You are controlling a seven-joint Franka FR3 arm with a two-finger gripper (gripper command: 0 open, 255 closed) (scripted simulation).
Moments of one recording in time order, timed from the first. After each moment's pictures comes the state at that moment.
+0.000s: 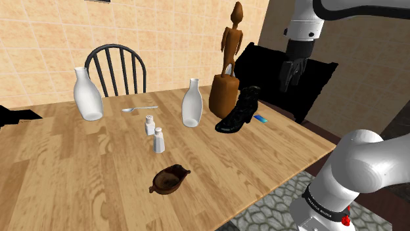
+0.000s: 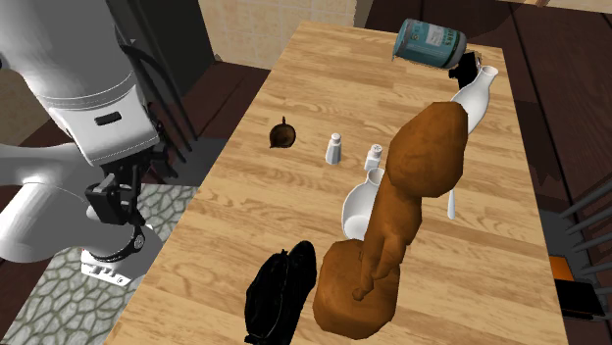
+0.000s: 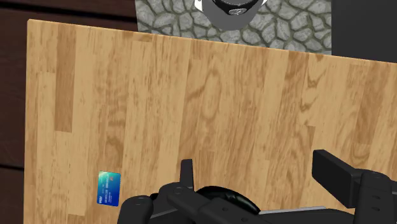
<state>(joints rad) -0.01 -0.82 -0.03 -2.34 -0.12 1.43 -0.02</state>
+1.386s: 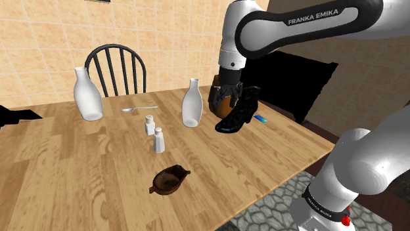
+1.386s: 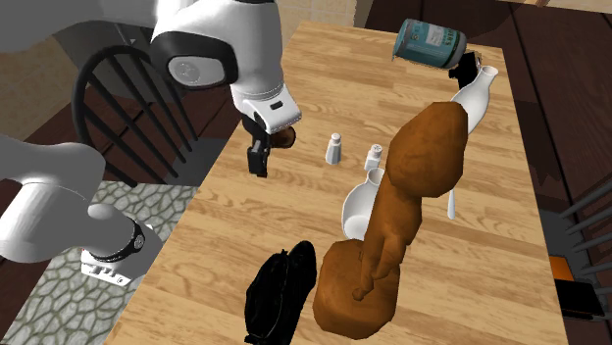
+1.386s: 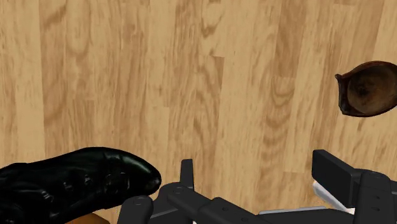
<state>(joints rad) 0.08 -0.38 0.21 -2.30 0.09 1.89 0.31</state>
